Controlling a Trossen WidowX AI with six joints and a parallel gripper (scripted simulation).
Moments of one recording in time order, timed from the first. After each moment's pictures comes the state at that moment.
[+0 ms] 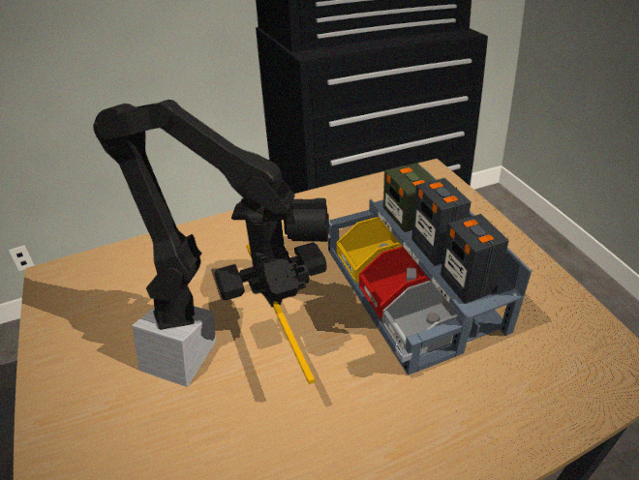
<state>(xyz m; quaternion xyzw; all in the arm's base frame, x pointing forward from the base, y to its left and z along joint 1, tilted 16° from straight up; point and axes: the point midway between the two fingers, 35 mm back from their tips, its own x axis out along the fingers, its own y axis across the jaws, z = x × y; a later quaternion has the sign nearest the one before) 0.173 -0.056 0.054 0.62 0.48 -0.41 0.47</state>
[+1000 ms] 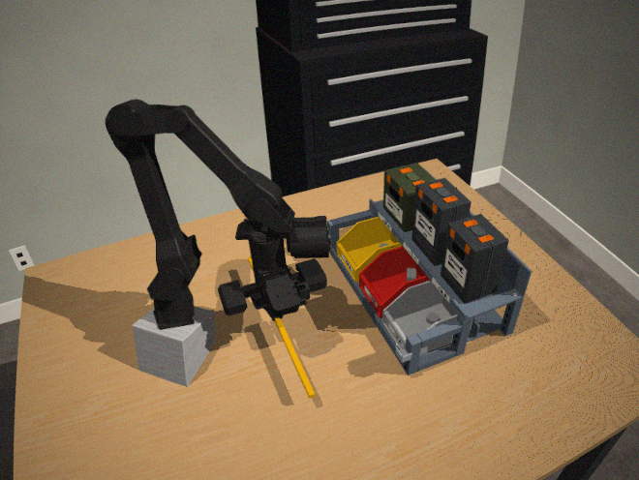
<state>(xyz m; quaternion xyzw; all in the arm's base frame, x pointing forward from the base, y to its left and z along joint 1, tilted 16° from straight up) 0.180 -0.048 0.017 0.62 0.48 -0.41 0.47</state>
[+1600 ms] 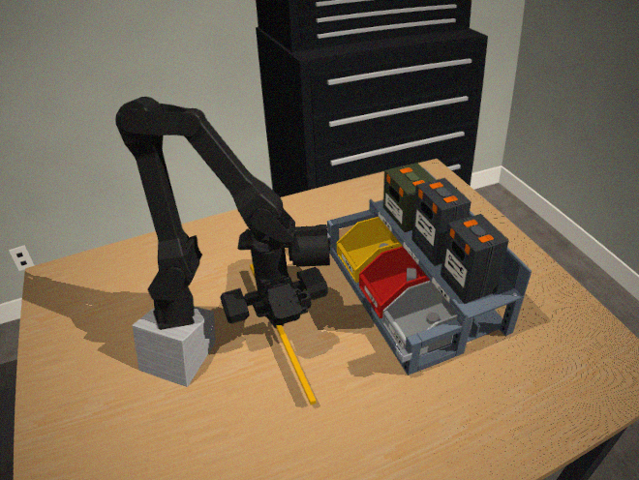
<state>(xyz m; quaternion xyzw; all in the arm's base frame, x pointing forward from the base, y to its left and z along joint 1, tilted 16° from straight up) 0.185 -0.044 -0.002 0.62 0.48 -0.41 0.47</state>
